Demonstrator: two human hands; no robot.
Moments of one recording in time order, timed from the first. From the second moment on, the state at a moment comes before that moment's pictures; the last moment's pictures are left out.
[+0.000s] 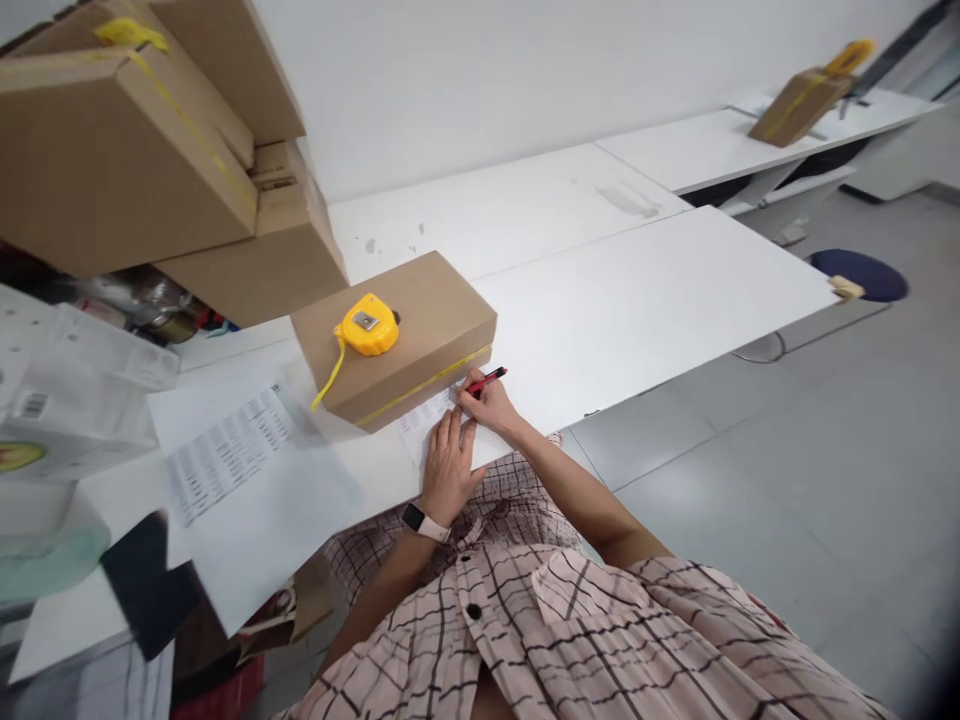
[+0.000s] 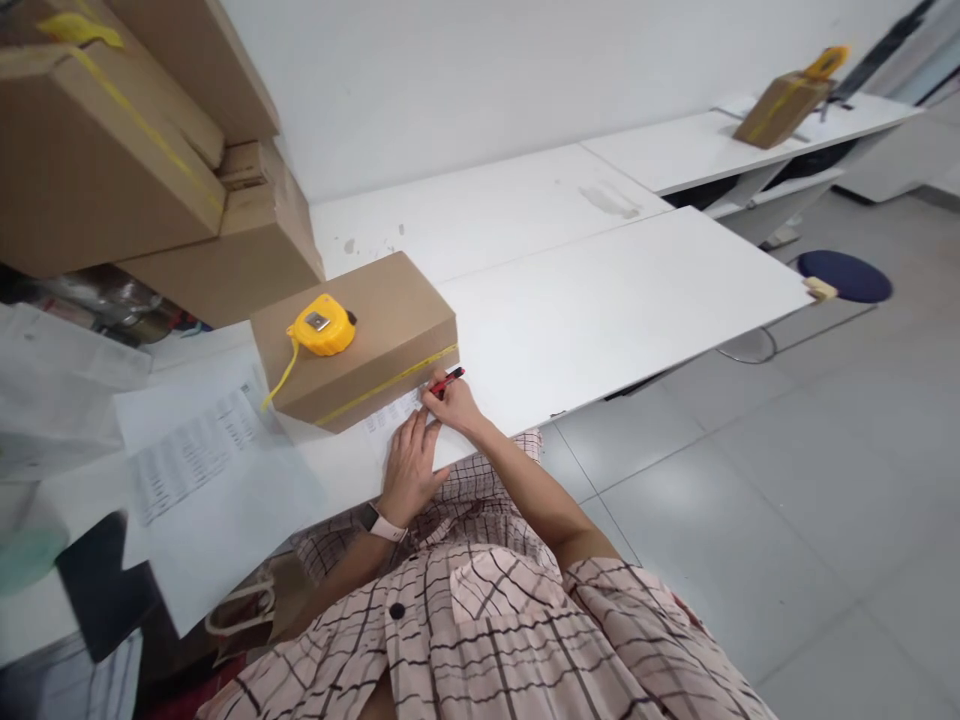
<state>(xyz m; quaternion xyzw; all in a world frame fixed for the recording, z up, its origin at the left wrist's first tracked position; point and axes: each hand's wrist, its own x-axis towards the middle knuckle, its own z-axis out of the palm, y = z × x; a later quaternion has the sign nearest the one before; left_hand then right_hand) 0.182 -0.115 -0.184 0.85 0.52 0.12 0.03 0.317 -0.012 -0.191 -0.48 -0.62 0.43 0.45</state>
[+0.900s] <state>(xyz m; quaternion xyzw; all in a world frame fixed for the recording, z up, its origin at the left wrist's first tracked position) 0.184 -0.116 -0.179 0.84 0.53 0.10 0.04 0.318 -0.013 -0.189 -0.49 -0.61 0.43 0.46</state>
